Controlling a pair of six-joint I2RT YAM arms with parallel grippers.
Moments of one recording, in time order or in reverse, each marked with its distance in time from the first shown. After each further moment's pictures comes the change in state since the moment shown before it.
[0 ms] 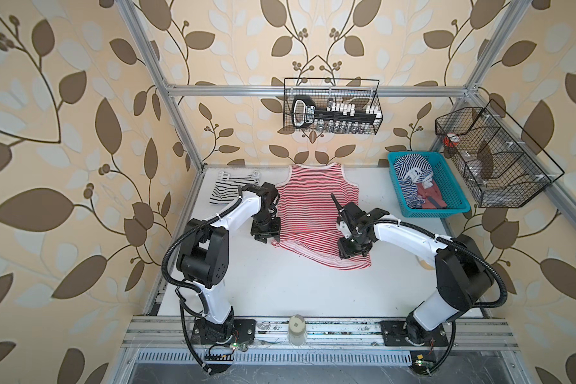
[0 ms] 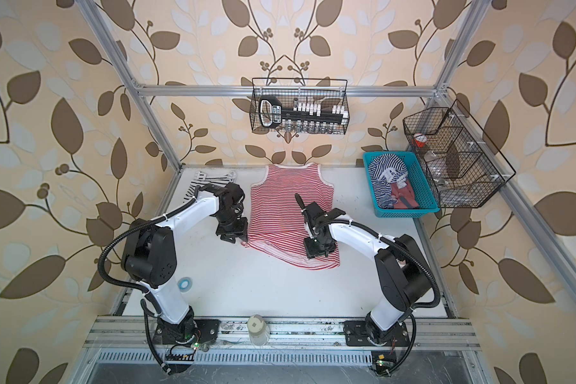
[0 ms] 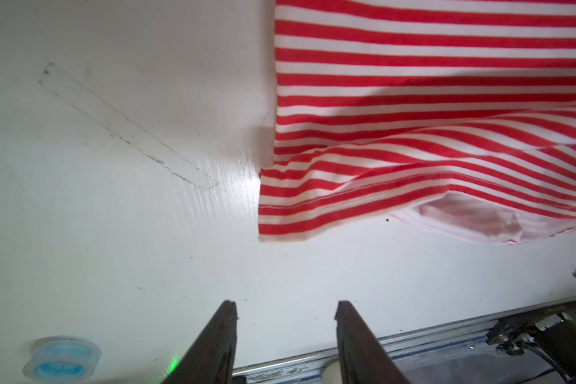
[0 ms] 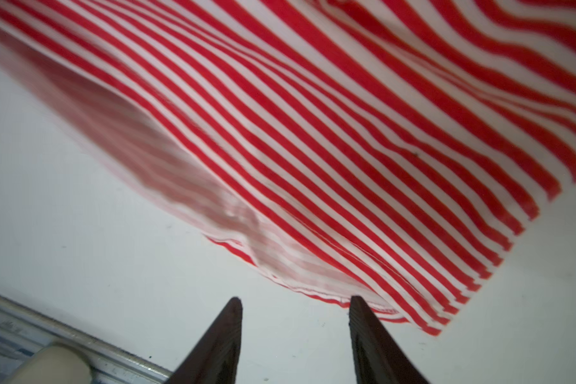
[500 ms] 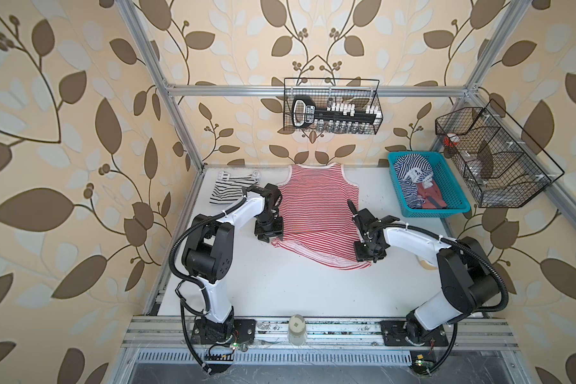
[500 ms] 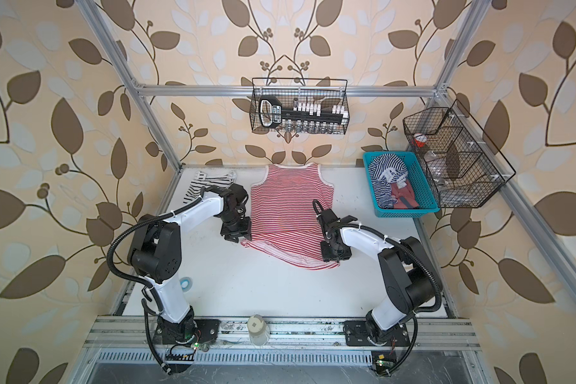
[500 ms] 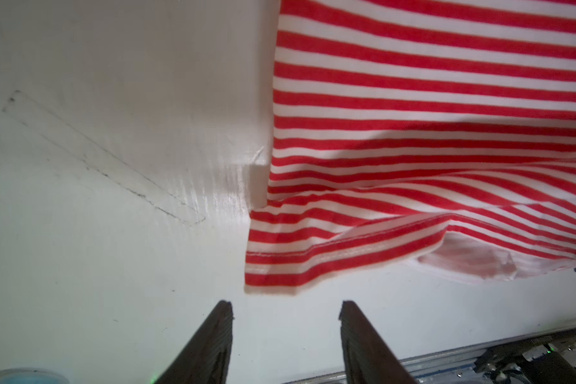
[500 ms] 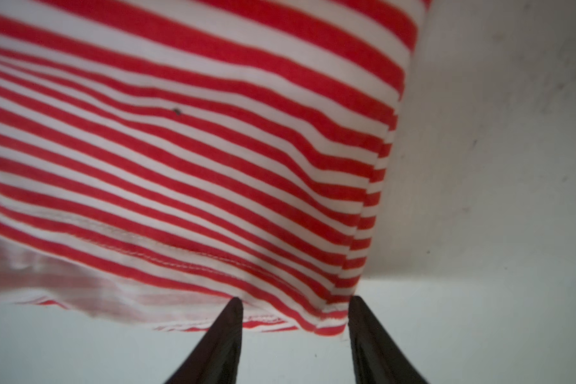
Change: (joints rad) left arm -0.006 0.068 -0.020 0.095 -0.001 -0.078; right arm -0.111 -0.042 -0.156 0.085 0.122 0.097
